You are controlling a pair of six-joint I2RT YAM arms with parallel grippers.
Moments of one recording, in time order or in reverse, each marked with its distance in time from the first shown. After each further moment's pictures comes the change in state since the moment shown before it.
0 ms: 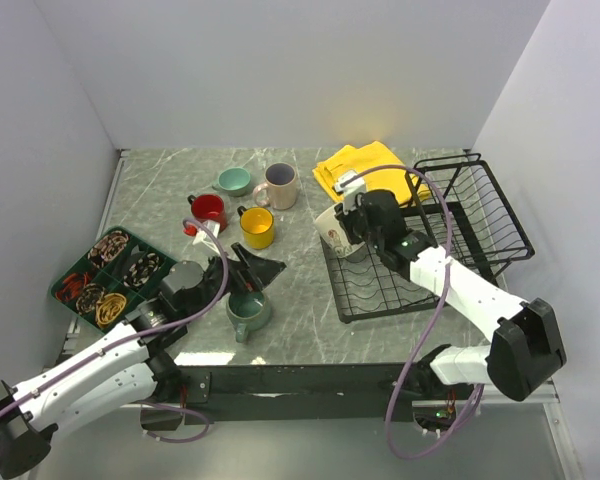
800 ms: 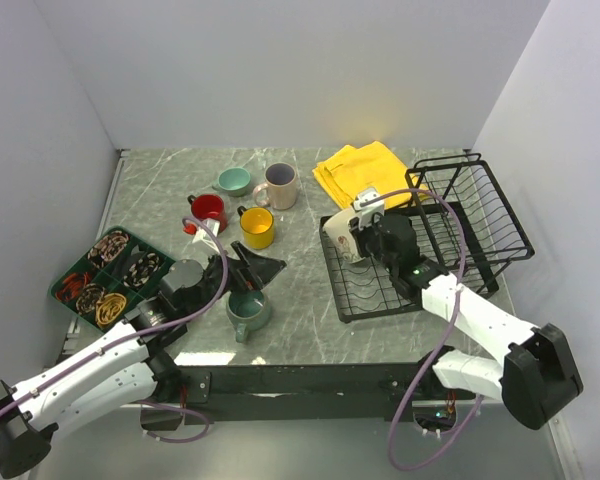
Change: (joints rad) left arm 0.000 0.008 0.017 -0.005 -0.003 -0.004; right arm -0.025 -0.158 -0.312 0.318 0.051 0.032
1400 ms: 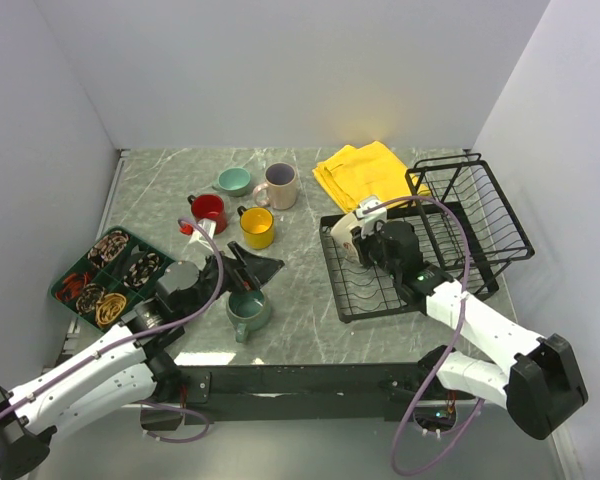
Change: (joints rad) left arm 0.000 -0.028 0.000 -0.005 -0.001 0.000; right arm -0.002 -0.068 -0.049 -0.078 -0.027 0.017
